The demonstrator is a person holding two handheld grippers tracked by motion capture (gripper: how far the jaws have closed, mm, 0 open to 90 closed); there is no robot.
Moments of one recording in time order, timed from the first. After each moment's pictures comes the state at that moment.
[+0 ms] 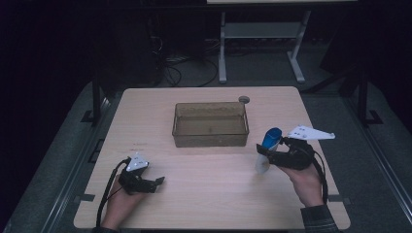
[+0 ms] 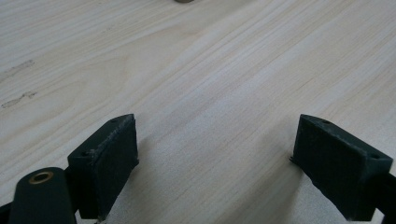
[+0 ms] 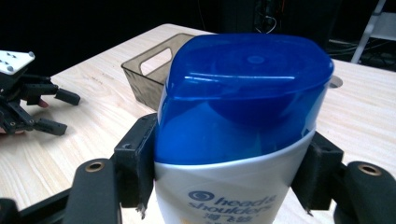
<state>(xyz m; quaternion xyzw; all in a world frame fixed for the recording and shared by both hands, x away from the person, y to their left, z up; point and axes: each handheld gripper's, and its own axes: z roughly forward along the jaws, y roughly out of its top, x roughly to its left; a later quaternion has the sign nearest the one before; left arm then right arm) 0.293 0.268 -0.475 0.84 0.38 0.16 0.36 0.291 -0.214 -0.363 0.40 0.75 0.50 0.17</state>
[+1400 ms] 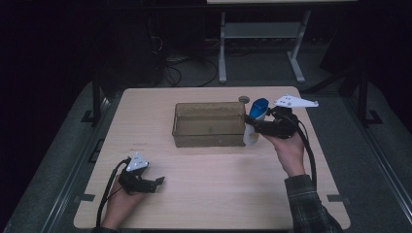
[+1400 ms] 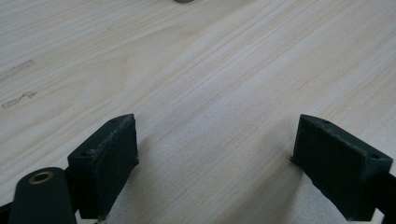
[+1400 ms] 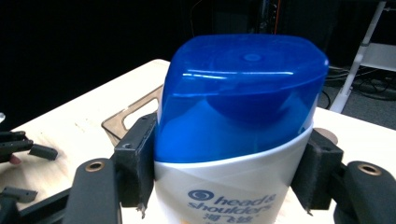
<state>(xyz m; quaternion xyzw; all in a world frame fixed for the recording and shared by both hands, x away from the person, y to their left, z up) 0.293 0.268 -0.475 0.84 0.38 0.17 0.36 0.356 -0.184 -0.328 0.40 0.73 0.53 0.19</state>
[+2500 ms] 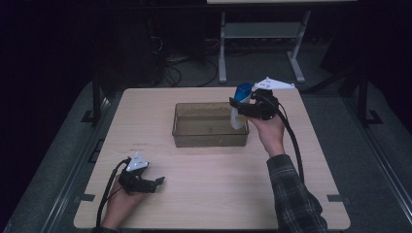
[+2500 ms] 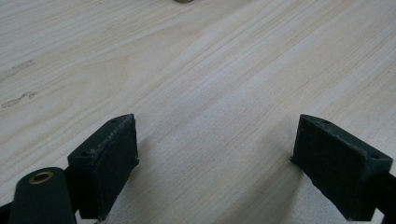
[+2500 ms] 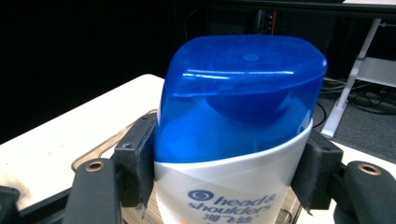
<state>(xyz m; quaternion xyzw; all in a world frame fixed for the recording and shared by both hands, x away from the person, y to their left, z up) 0.293 0.268 -0.475 0.84 0.38 0.16 0.36 0.411 -0.146 -0.323 0.39 0.72 0.53 0.21</state>
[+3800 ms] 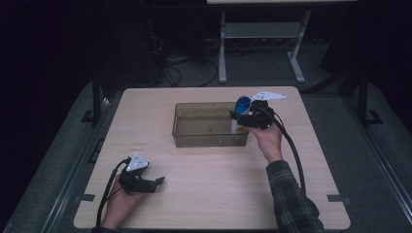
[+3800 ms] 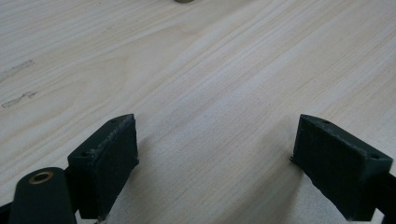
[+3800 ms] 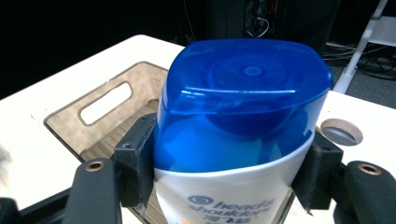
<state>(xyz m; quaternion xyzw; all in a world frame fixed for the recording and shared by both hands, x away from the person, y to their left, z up) 0.293 0.268 -0.475 0.84 0.38 0.16 0.36 0.422 -0.148 -0.373 0.41 0.75 0.49 0.18</state>
